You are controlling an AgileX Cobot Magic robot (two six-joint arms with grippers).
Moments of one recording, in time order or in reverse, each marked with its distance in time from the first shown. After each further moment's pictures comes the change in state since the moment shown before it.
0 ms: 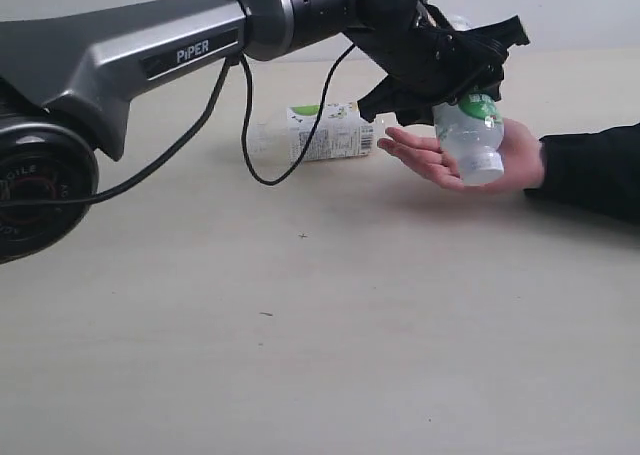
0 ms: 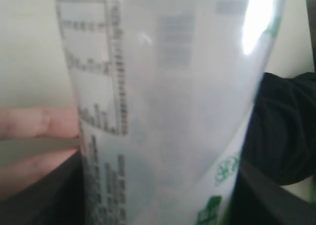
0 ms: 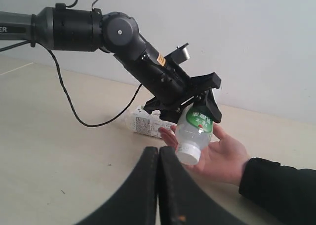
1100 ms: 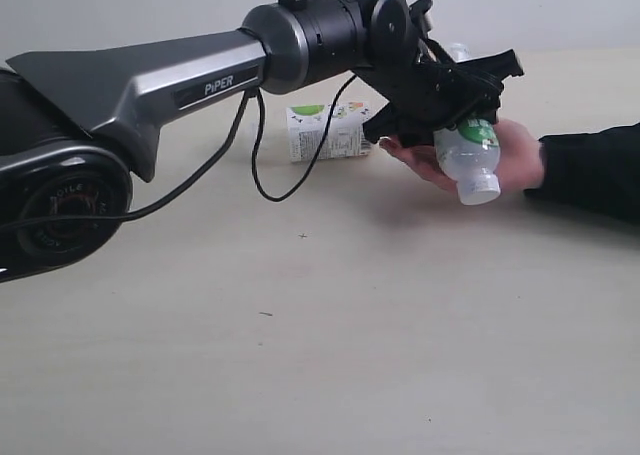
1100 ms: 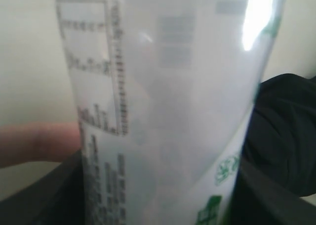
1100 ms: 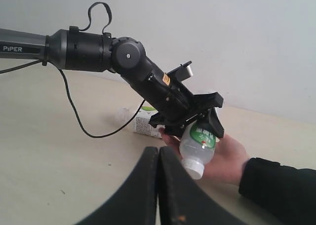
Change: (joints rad) left arm 0.000 0.074 -0.003 -0.030 -0.071 0.042; right arm 0.000 0.000 0.000 0.000 0.000 0.000
